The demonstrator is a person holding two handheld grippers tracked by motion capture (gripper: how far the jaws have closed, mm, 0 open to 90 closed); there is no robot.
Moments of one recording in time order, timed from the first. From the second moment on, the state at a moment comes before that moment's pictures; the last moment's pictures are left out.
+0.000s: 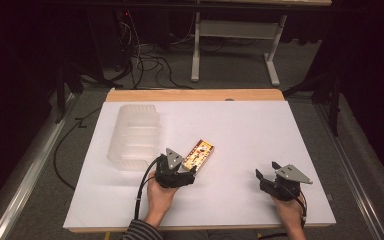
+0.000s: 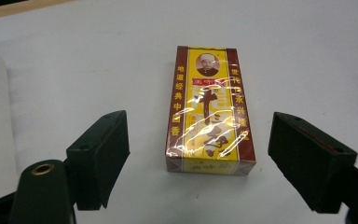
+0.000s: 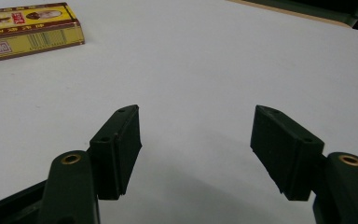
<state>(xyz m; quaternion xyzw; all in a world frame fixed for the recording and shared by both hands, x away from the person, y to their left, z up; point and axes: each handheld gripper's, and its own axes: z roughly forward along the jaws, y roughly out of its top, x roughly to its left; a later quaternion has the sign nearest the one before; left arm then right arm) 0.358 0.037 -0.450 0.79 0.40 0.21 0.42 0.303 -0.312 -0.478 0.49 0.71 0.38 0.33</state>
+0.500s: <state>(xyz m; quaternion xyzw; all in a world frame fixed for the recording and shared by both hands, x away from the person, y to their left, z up) 0.378 0.021 -0.442 0.80 0.40 0.19 0.39 0.304 -0.312 -0.478 0.48 0.71 0.38 0.33</state>
